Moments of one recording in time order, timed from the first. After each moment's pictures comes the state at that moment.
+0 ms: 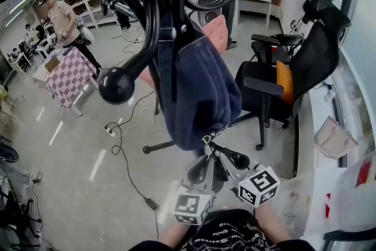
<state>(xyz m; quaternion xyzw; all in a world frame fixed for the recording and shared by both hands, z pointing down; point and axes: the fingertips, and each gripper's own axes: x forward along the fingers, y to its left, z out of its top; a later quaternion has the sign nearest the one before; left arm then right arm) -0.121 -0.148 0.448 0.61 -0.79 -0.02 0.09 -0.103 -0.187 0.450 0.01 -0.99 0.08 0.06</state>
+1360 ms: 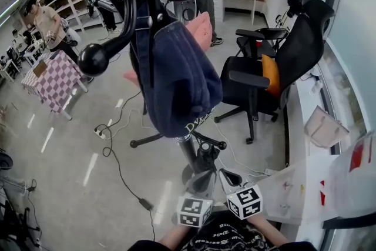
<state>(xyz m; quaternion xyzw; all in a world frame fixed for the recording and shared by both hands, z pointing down) -0.054 -0.139 0.552 0.65 -0.73 0.04 0.19 -0.034 -0.160 0.561 0.11 -0.97 0.10 0.19</state>
